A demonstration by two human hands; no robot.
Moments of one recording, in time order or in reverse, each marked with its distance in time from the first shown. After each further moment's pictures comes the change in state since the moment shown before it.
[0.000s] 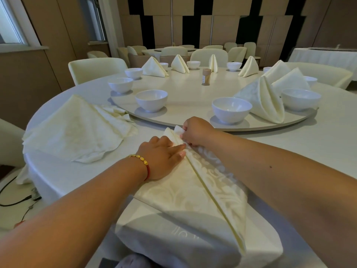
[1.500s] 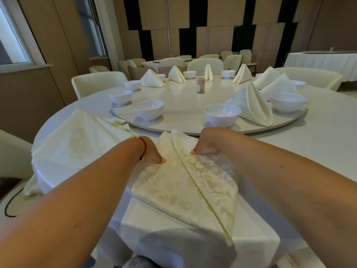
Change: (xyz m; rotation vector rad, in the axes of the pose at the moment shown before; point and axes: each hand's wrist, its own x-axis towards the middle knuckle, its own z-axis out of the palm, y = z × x) left_hand 0.001 0.008 -0.054 -0.051 -0.257 -0.474; right_hand -0.043 0.015 -0.046 -0.151 -0.307 0.229
